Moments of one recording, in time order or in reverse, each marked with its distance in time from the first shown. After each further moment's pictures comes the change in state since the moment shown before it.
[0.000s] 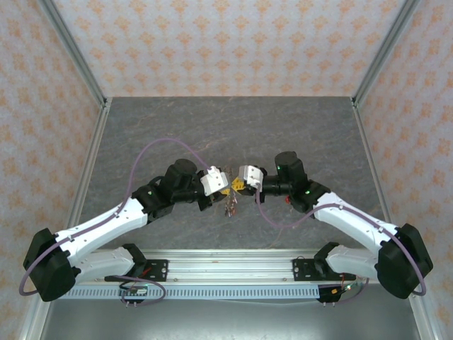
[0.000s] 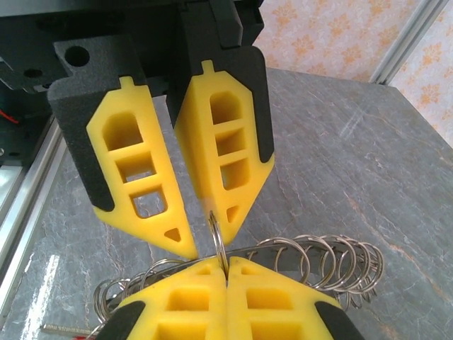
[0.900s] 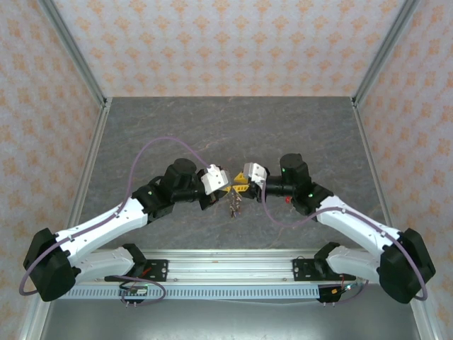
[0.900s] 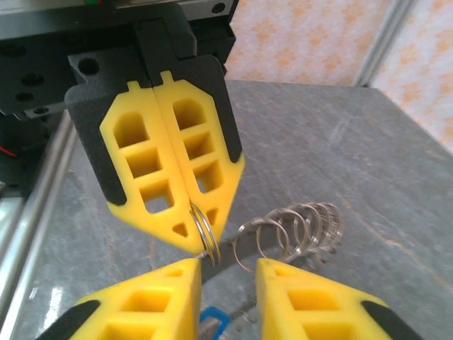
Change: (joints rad) left arm 0.000 0.000 0.000 0.037 0.011 -0.037; right arm -0.019 -0.071 -0.068 0.086 0.026 0.143
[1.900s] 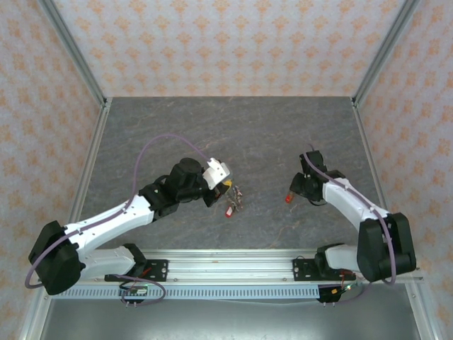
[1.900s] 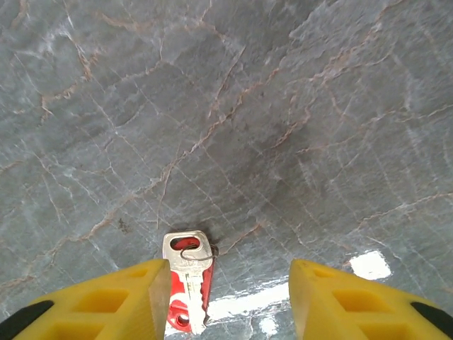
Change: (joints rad) left arm -0.006 0.068 0.000 0.056 -0.092 -0.185; right arm -0.409 0.234 0.100 -0.696 0.711 0.995
